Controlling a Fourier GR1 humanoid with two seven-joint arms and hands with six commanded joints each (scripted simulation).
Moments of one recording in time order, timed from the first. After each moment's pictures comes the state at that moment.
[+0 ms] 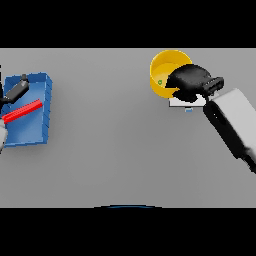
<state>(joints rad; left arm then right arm) -0.42 0.58 -0.10 -1.21 -0.33 0.12 0.48 -0.81 -0.51 0.47 -1.15 0.79 0.53 -0.08</state>
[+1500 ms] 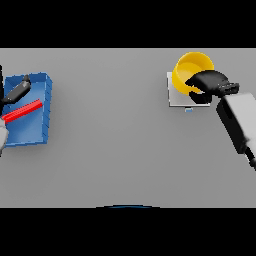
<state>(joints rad) -0.42 0.58 -0.10 -1.20 -0.34 0.11 0.48 -0.83 -0.48 0.41 -0.72 0.83 0.33 -0.19</state>
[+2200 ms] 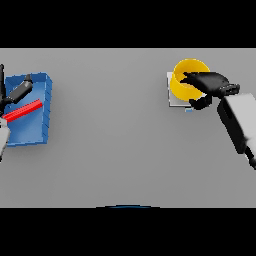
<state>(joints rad) -0.43 0.57 -0.11 -1.19 -0.34 0.12 0.48 -0.84 -0.48 0.41 -0.67 0.83 0.33 -0.22</state>
